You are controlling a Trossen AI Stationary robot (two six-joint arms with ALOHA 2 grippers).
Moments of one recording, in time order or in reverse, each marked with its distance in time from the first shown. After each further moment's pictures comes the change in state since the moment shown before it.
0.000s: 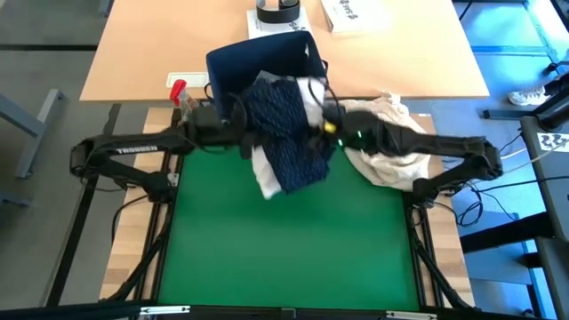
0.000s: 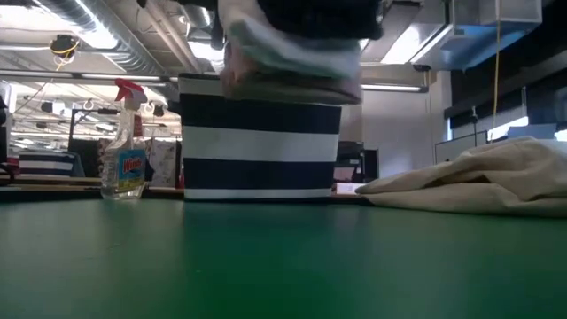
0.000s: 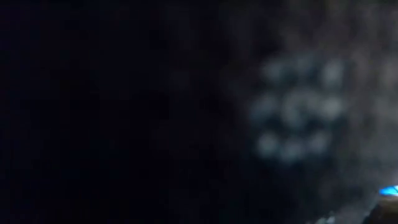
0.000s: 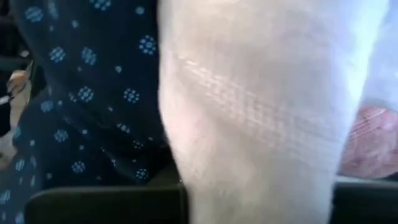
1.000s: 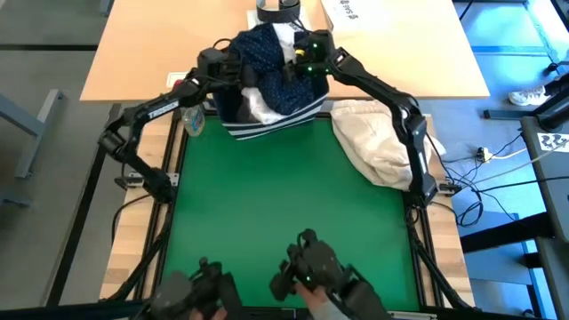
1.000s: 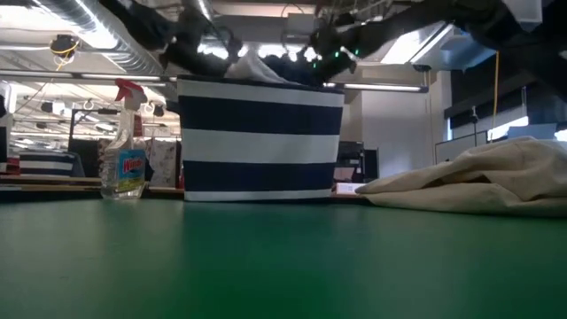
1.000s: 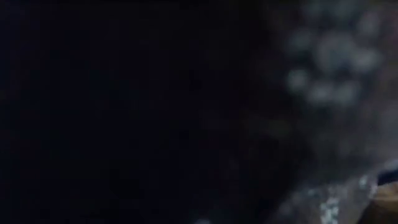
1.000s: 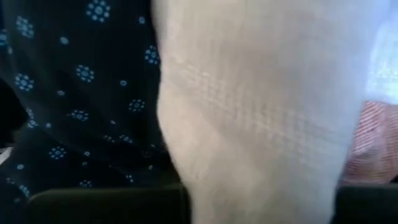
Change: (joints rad) left arm 0.685 0.343 0.226 -0.077 0.276 -0.017; right arm -0.635 0.787 0.829 -0.157 -0.698 -0.057
